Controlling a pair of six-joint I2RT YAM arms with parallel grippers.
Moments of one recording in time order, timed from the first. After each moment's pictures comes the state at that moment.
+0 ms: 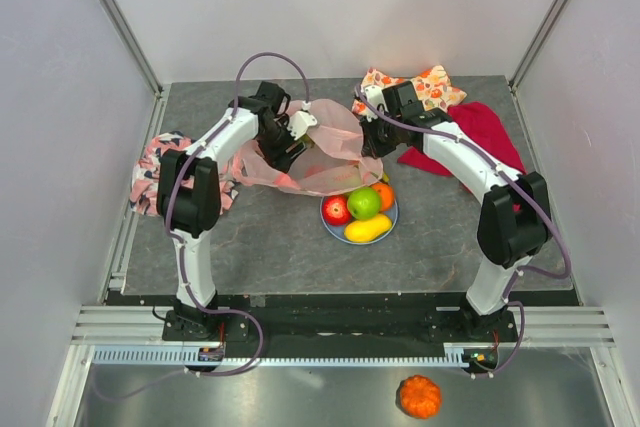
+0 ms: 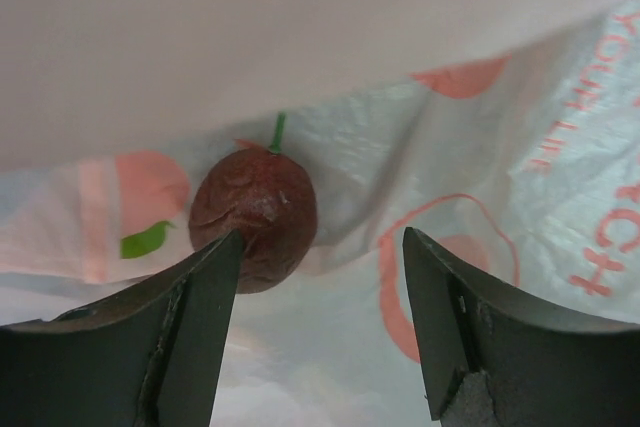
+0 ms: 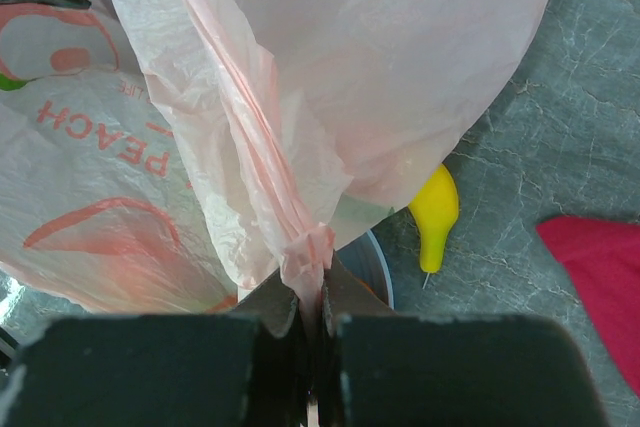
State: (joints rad) left arm -0.33 2.06 1.71 -0.90 0.24 0.69; right arm 0.41 1.78 1.50 -0.56 -0.29 -0.05
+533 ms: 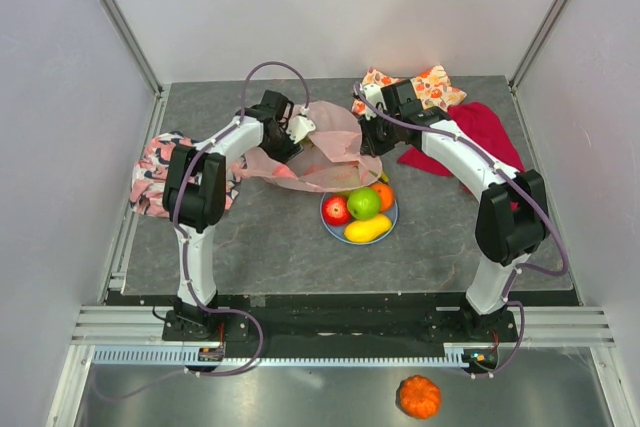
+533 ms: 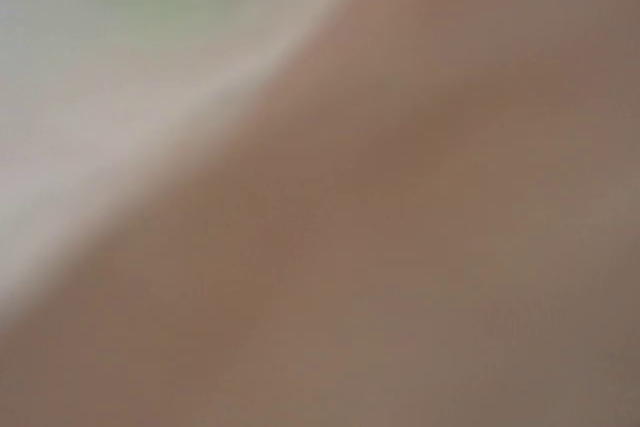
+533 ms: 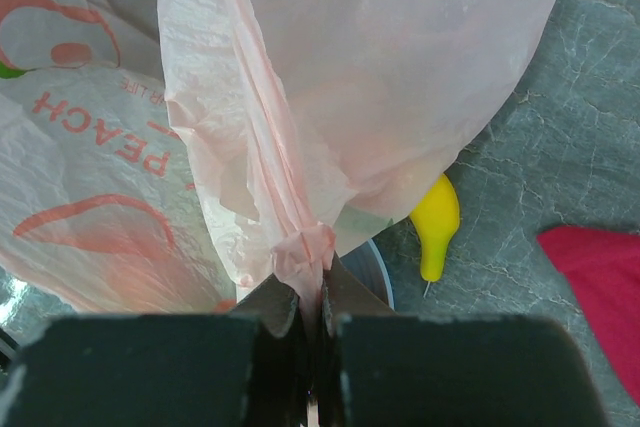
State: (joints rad) left arm -0.32 2.12 1.63 -0.67 0.04 0.69; right arm 0.41 1.80 1.52 -0.56 -0.30 -0.05
